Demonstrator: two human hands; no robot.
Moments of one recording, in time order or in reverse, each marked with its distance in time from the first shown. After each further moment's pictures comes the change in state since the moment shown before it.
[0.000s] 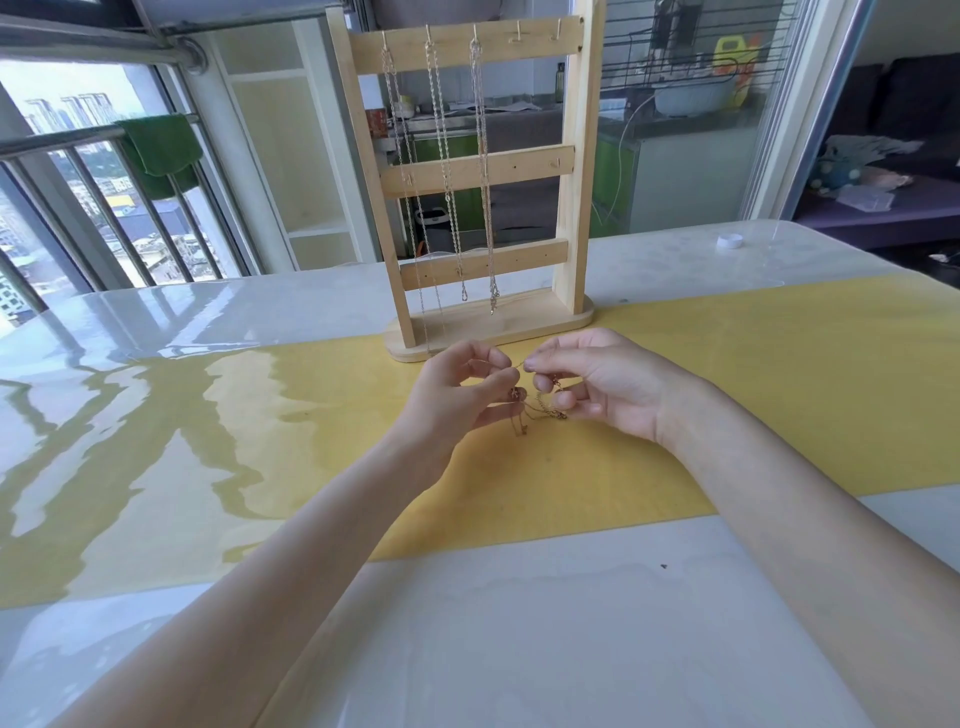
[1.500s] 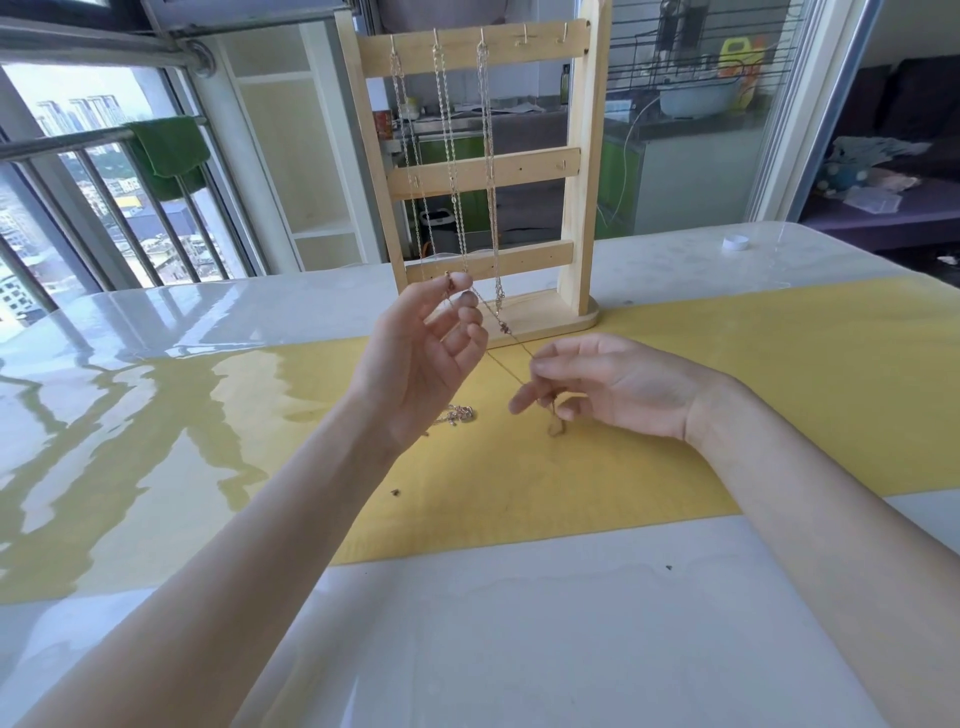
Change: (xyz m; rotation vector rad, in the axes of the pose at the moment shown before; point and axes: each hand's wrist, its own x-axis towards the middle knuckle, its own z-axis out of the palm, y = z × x) left_hand 0.004 0.038 -0.018 -0.694 -0.105 0.007; right_hand -0.003 0.001 -0.014 -0.049 -0.330 -0.079
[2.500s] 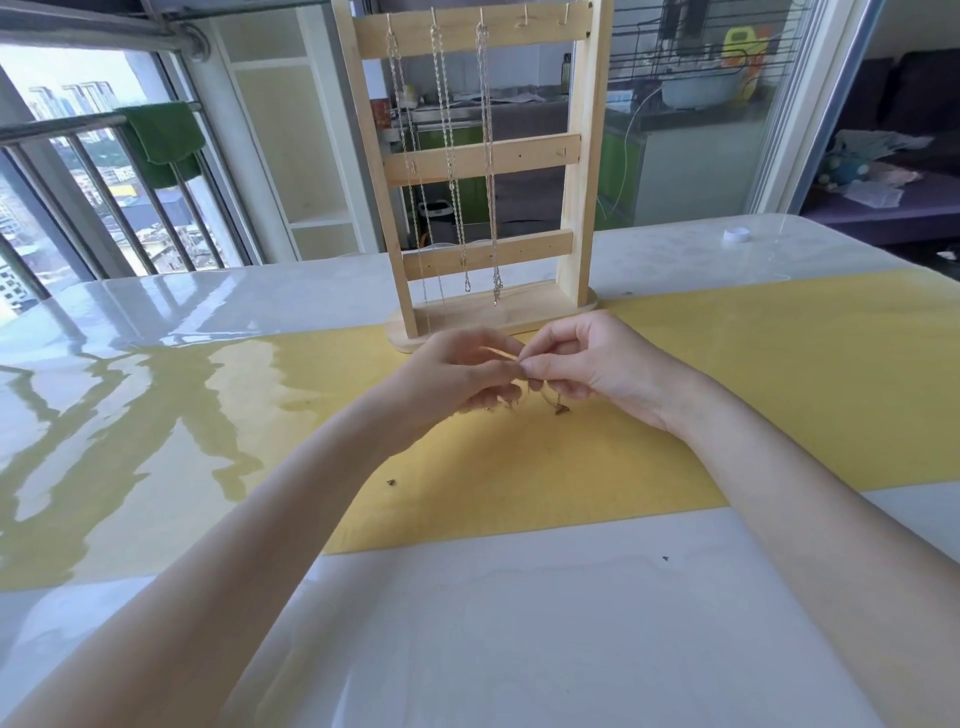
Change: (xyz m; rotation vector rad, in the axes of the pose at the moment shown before) left_hand -0.002 -0.015 -0.008 0.995 -0.117 -0.170; right_hand 0.007 0.003 0.007 -0.262 0.251 -0.149
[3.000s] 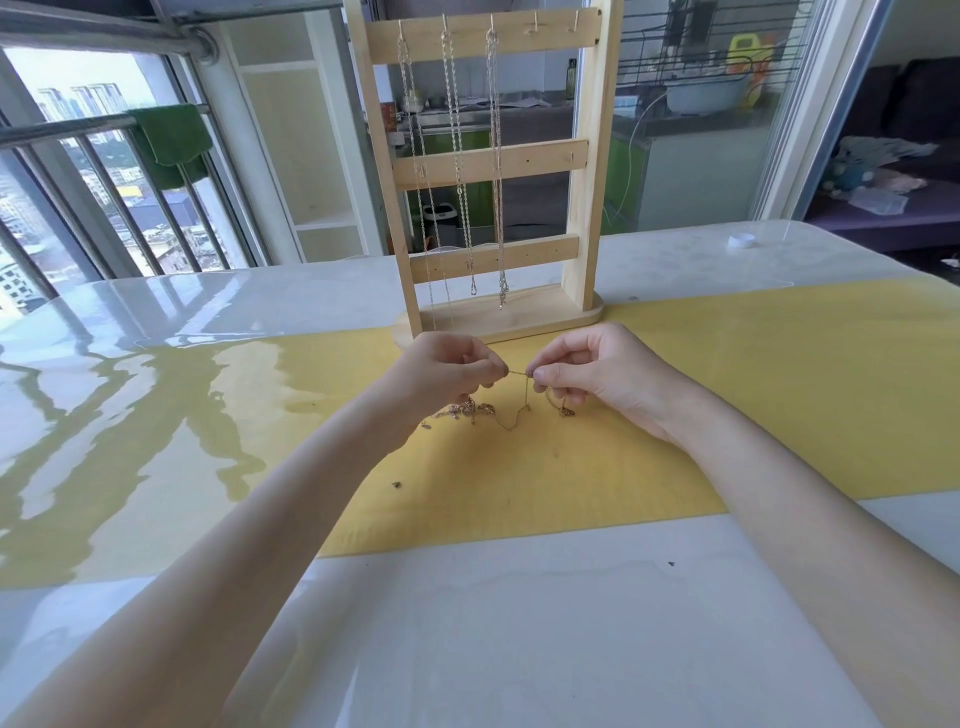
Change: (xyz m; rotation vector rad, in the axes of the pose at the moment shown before) left_hand 0.006 -0.007 -0.011 0.156 0.189 -0.064; right_hand 0.003 0.011 0.000 -0.041 0.079 0.017
